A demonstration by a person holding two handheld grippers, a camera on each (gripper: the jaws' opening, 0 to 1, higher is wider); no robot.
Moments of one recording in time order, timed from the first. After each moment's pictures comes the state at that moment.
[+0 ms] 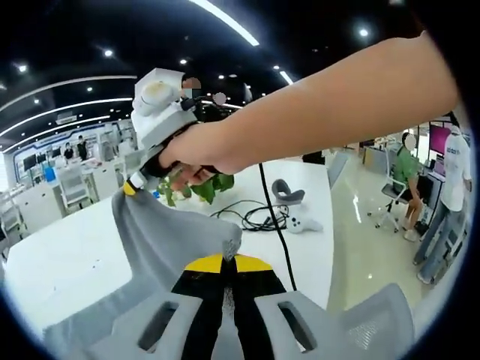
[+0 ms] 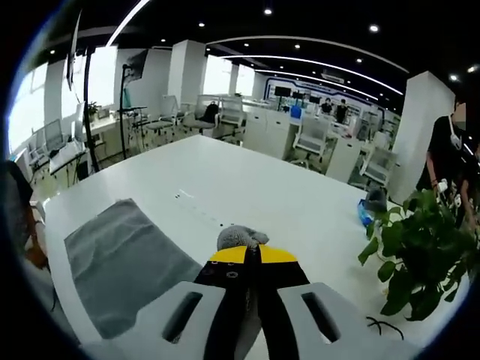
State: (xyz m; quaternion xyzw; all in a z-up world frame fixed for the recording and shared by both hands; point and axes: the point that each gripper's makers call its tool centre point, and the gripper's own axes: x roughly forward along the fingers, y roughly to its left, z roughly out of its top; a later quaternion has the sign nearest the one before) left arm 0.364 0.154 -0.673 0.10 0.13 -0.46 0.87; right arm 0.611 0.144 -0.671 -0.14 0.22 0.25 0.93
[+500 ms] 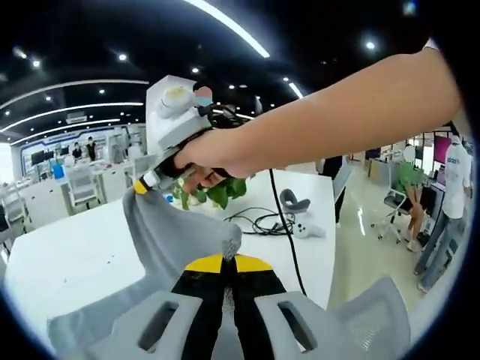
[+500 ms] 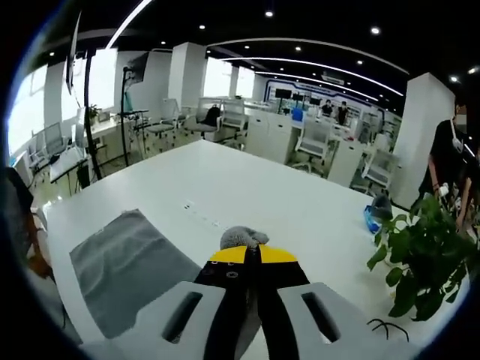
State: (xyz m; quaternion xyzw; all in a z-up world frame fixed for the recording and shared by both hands) left arm 0.362 0.214 -0.657 0.06 0.11 -0.44 0.89; right arm 0.600 0.194 -0.654 -0.14 0.22 0.25 0.93
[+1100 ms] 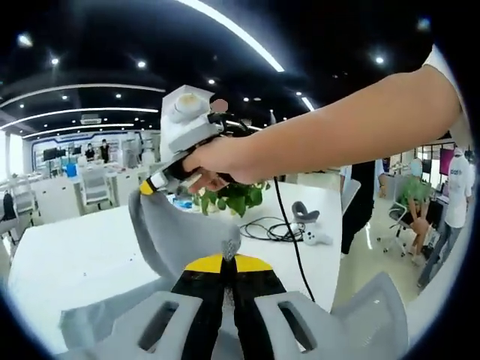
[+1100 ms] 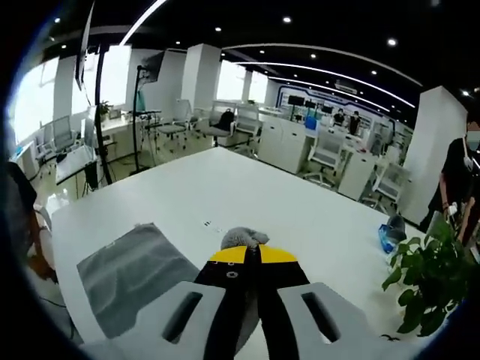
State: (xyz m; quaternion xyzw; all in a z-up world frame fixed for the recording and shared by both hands) left arm 0.365 0.288 -0.642 0.04 0.09 -0.41 0.91; right arm 0.610 0.273 -0.638 -0.15 0.20 0.28 0.93
